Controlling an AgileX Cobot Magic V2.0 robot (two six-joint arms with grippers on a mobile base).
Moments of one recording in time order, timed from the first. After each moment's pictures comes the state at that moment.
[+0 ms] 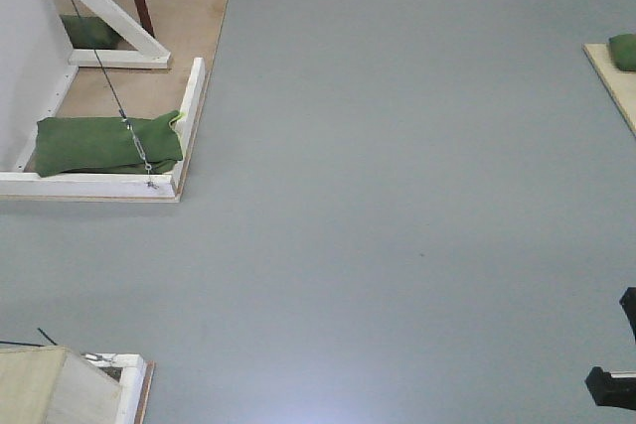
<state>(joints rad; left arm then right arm) 0.01 -0.01 0.03 0.11 0.06 -0.11 0.00 -0.01 0.03 0.07 0.32 -0.05</state>
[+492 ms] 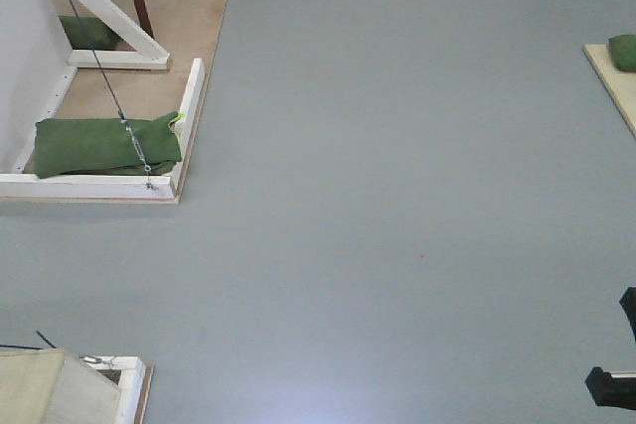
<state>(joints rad) 0.01 -0.01 0.03 0.11 0.06 -0.11 0.00 -0.01 0.03 0.07 0.32 -0.05</state>
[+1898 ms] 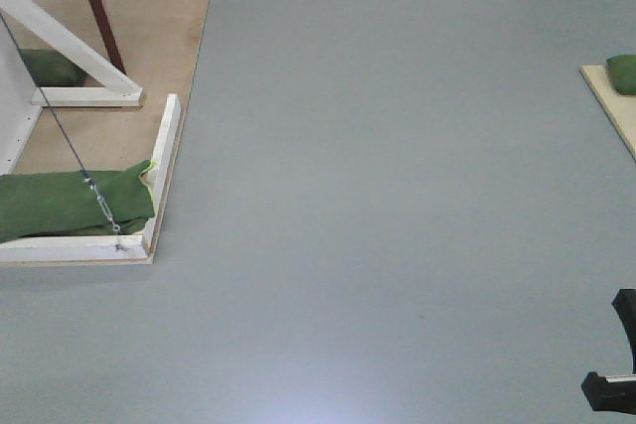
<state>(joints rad) 0.06 -0.01 0.03 0.11 0.06 -0.11 0.03 -0.01 0.03 0.07 0.33 -0.05</state>
